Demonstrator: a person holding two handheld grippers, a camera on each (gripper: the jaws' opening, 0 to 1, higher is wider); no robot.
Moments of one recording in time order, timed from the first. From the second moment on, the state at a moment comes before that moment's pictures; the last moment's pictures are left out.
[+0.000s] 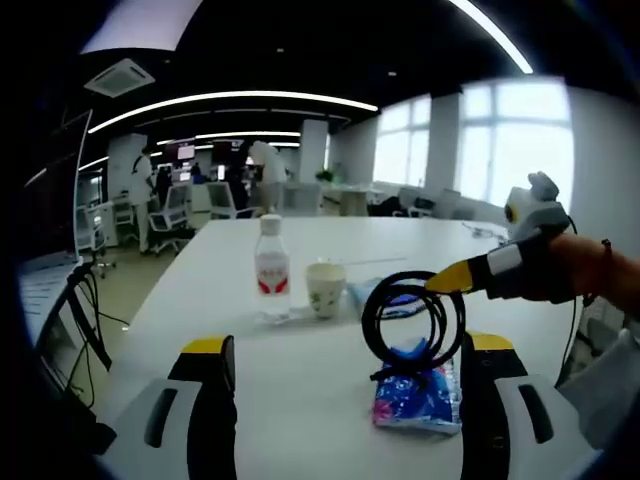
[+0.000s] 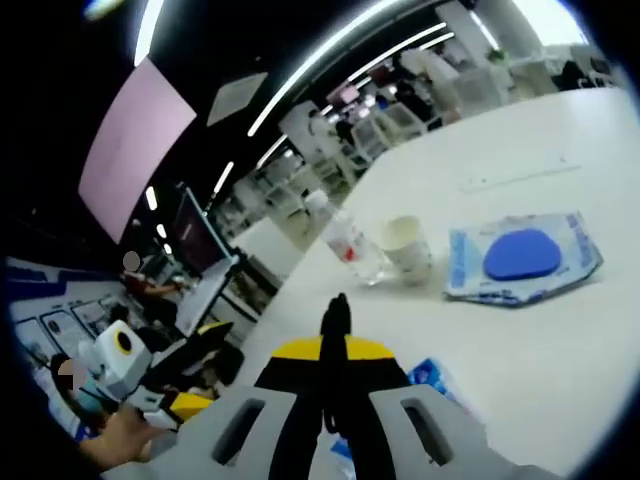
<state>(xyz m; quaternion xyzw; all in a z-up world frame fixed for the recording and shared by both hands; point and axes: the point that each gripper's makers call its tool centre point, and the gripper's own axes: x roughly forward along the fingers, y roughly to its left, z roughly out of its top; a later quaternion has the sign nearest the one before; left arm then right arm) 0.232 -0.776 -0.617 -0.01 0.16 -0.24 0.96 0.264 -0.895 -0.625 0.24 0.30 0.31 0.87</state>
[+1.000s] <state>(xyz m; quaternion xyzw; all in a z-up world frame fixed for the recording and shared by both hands) 0.227 -0.786 -0.620 0.00 0.17 -0.25 0.95 0.267 -0.991 -0.603 0.25 0.26 0.23 0.90</state>
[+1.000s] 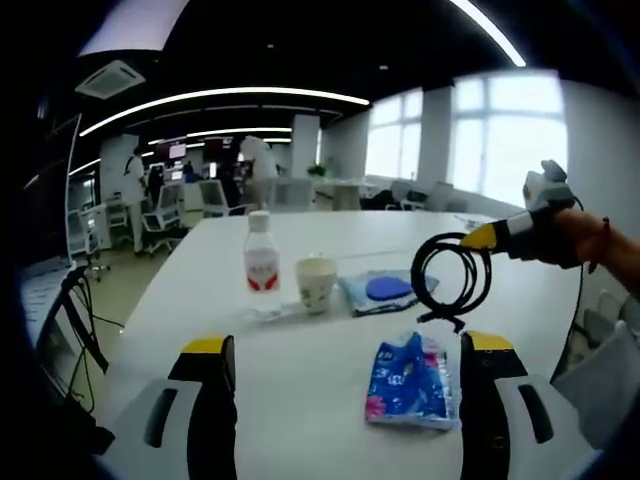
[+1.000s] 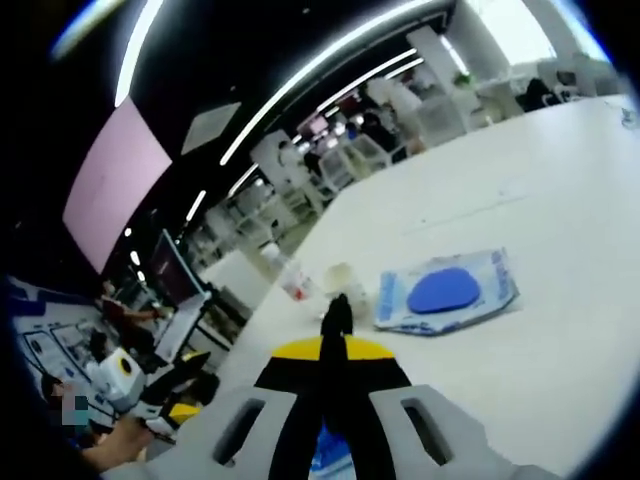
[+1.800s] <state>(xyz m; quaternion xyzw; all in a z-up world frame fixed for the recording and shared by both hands) 0.227 -0.789 -0.621 0.00 0.17 -0.26 0.95 0.268 -1.052 -0.638 0.25 0.29 0.15 0.91</state>
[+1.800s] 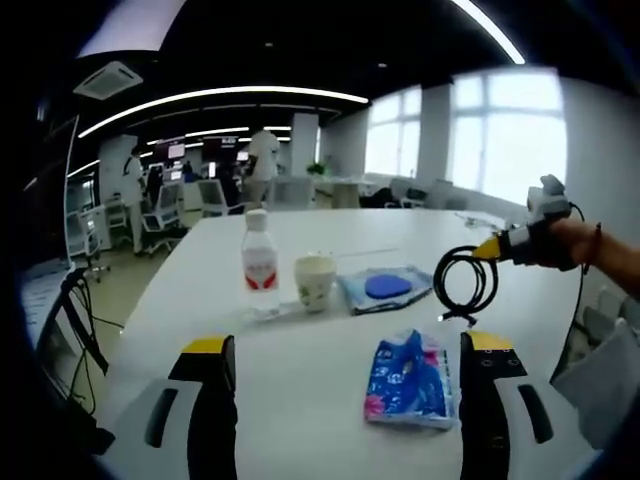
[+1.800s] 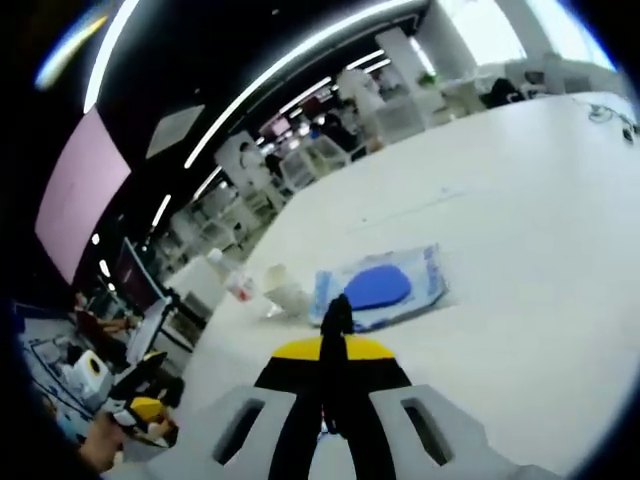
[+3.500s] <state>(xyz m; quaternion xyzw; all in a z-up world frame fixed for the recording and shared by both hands) 0.224 -0.779 -0.625 0.02 0.18 -0.24 0.95 0.280 -1.158 -0.742 0.22 0.40 -0.01 0.89</state>
